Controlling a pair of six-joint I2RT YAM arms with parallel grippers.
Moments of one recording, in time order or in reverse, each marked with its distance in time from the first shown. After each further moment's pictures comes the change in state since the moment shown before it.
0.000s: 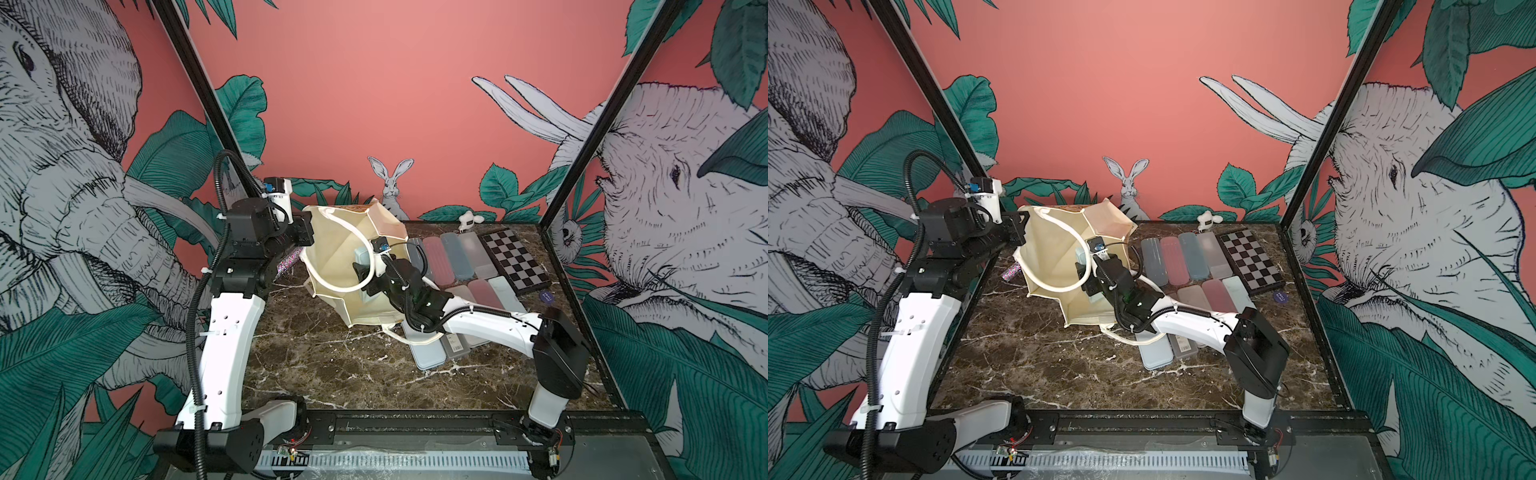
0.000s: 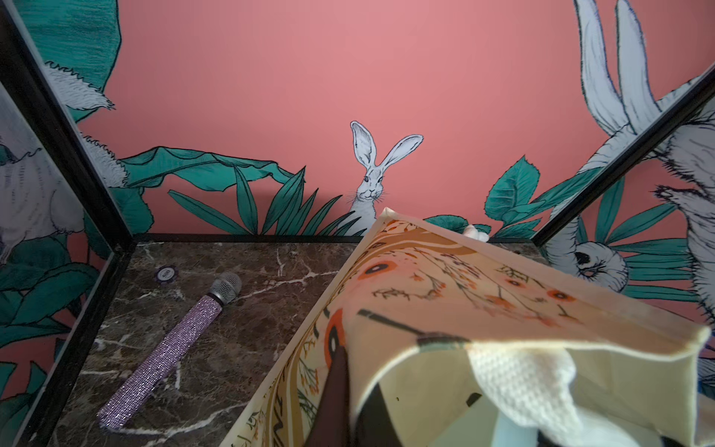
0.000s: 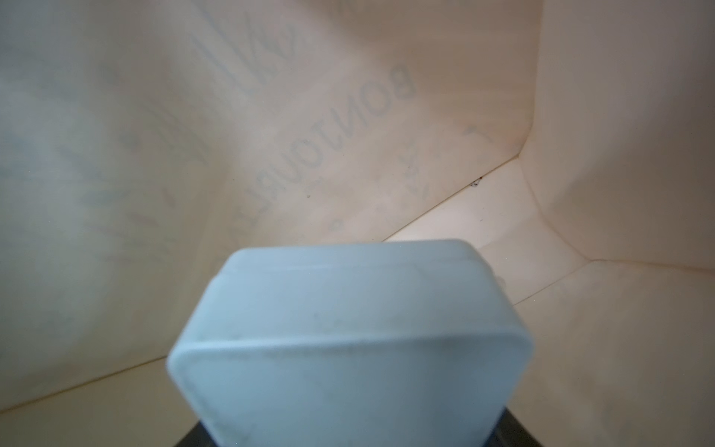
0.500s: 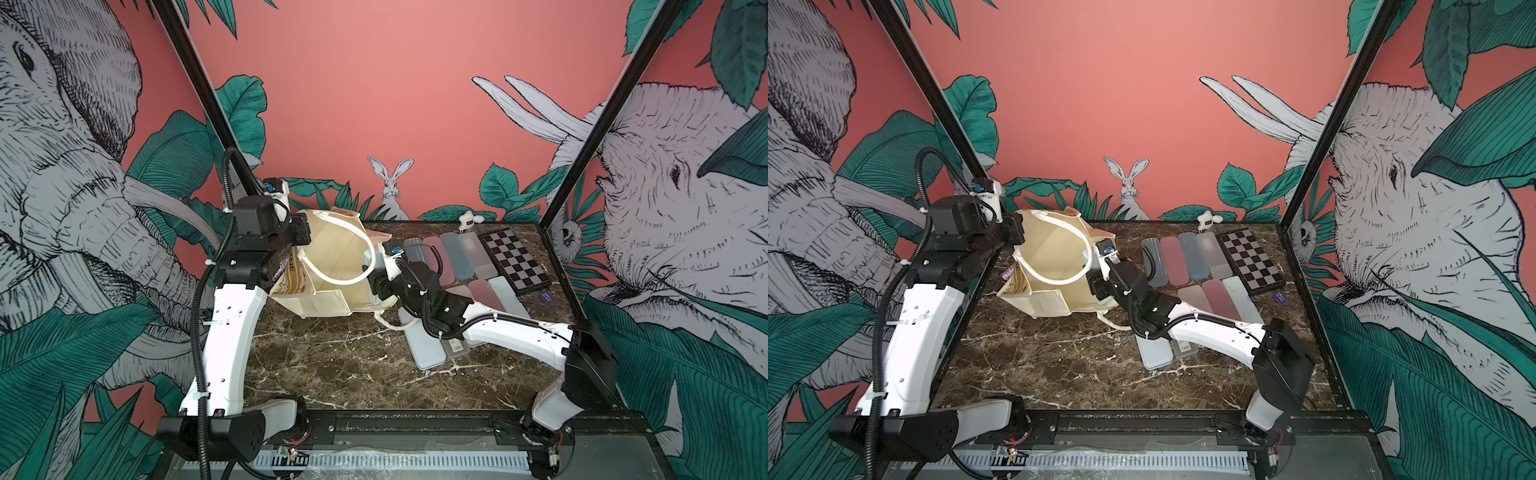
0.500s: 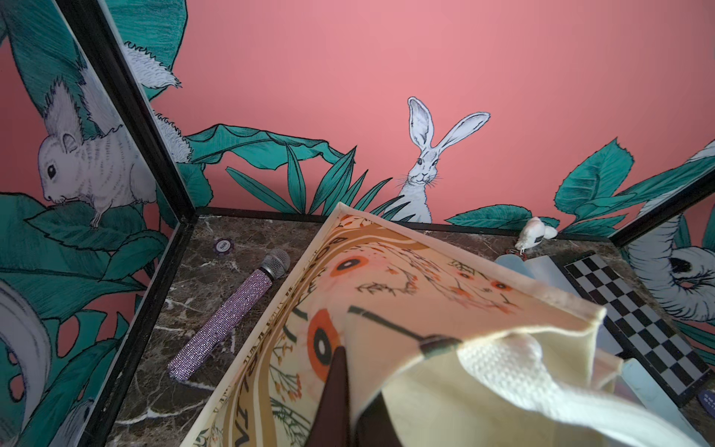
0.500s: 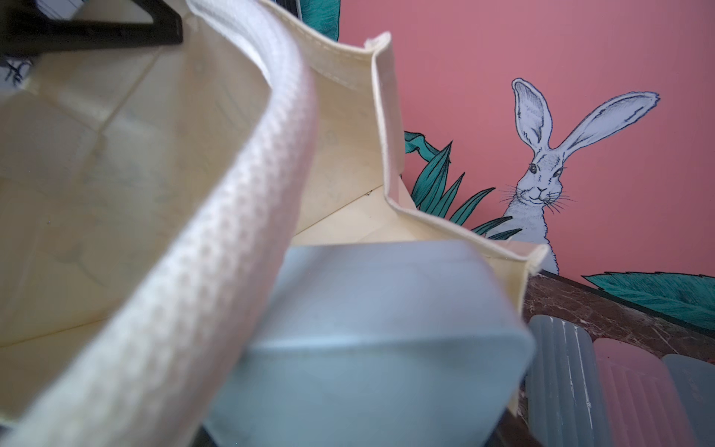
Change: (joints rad) left arm 0.000 0.048 0.032 -0.068 -0.144 0.029; right arm 0.001 -0.159 -0.098 -0.041 -0.013 -0.022
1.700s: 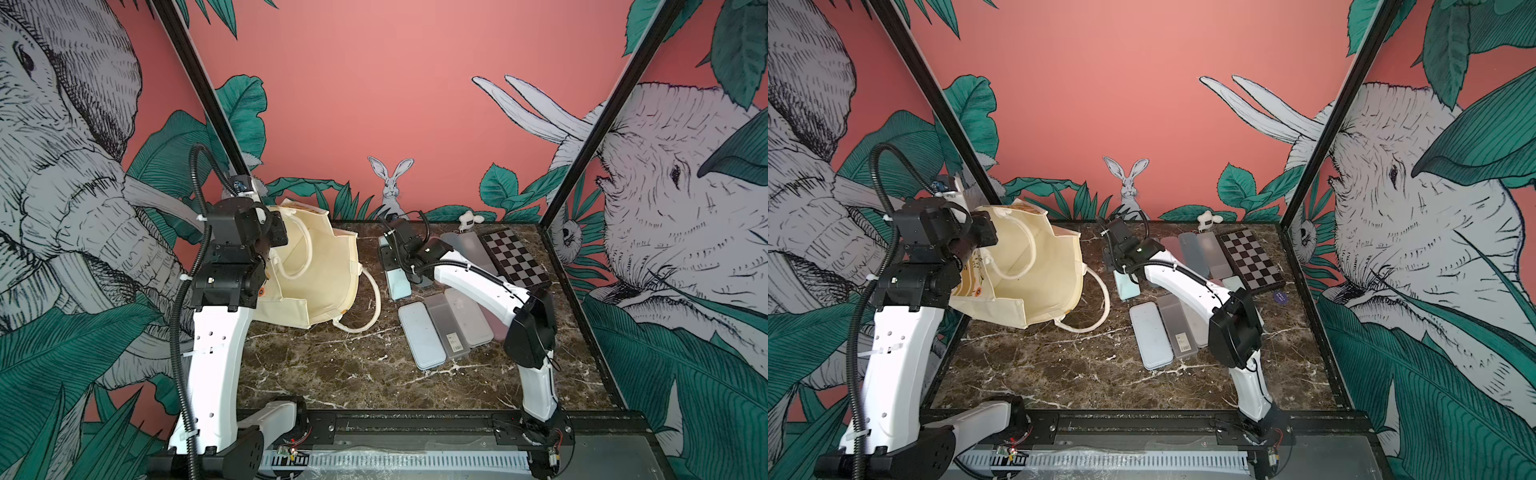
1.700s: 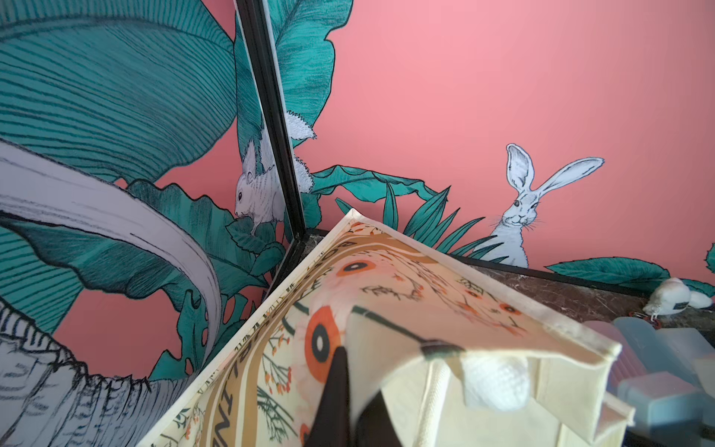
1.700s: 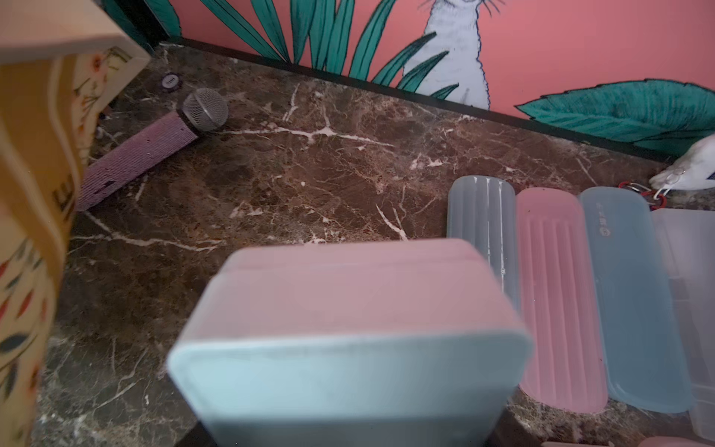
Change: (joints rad) left arm 0.019 -0.089 0.076 -0.085 -0.286 0.049; right arm -0.210 0.478 0.762 -0.905 -0.040 0.230
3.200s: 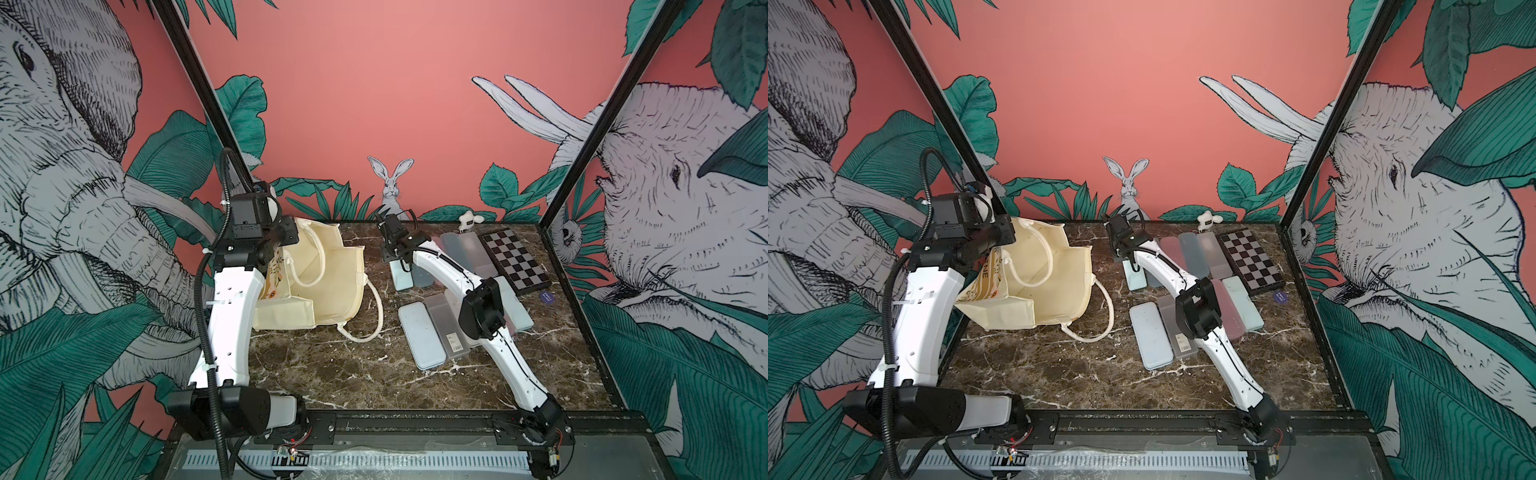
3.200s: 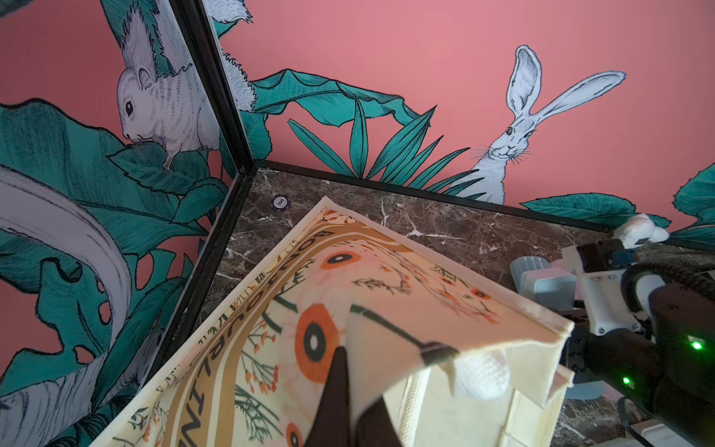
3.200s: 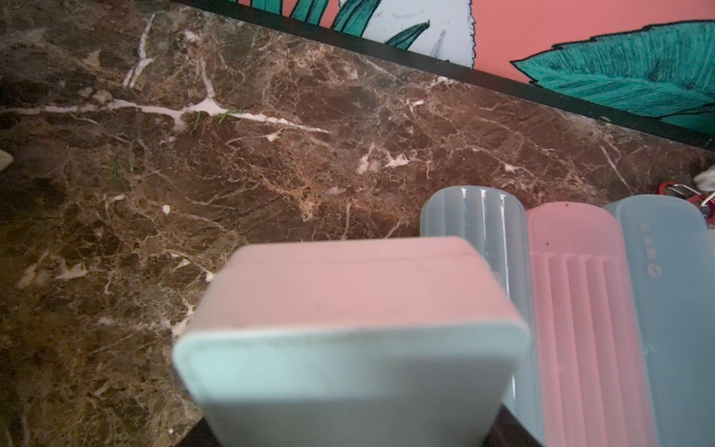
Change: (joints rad) left arm 0.077 0.190 -0.026 -0.006 0.238 -0.053; right arm -0.116 0.505 0.550 -0.166 0.039 -0.061
